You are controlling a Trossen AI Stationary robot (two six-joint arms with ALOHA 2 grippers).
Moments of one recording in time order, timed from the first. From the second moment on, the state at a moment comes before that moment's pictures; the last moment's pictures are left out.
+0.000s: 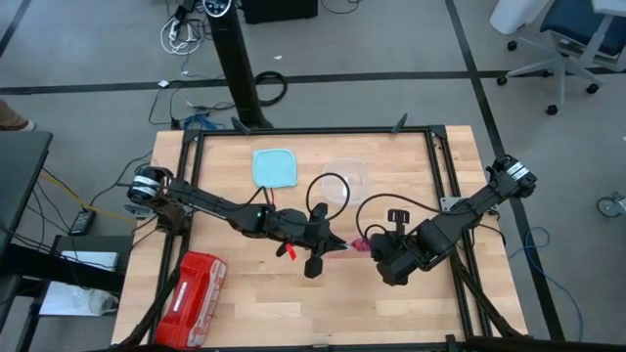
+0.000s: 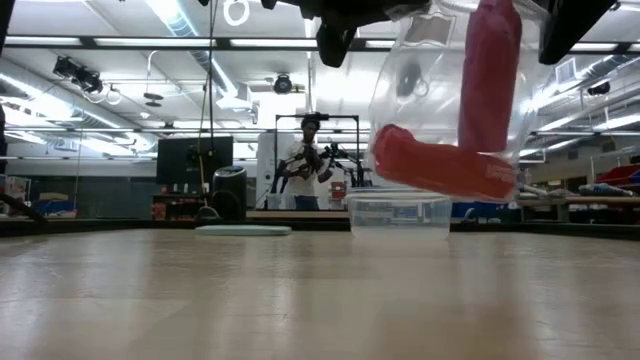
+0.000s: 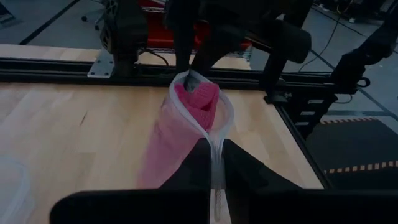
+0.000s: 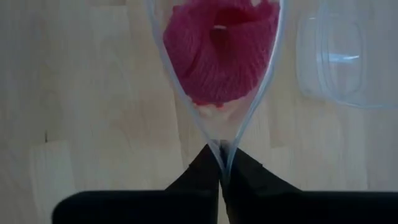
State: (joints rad) left arm -0.23 1.72 1.17 0.26 -0.07 -0.16; right arm 0.59 1.55 1.38 -1.26 0.39 0.65
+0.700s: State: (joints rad) left arm -0.22 1.74 1.26 0.16 -0.18 -0.09; right arm 0.55 1.53 1.38 -1.26 0.34 0.58
